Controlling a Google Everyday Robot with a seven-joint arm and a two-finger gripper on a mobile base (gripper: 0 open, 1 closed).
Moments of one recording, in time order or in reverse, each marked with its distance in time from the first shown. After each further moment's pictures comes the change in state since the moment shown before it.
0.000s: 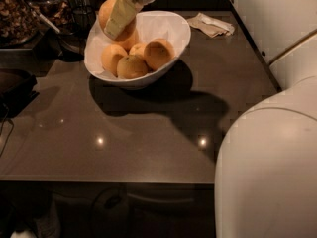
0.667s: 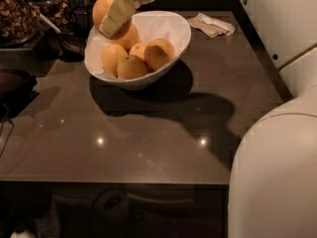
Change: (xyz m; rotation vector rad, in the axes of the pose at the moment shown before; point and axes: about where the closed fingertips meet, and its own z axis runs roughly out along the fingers) arm -0.011 0.018 -0.010 -0.068 -0.101 -0.038
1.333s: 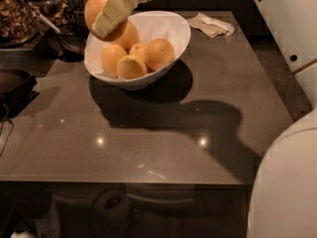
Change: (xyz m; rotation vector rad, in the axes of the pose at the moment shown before) arm -0.009 0.042 -0.016 -0.094 -0.037 0.016
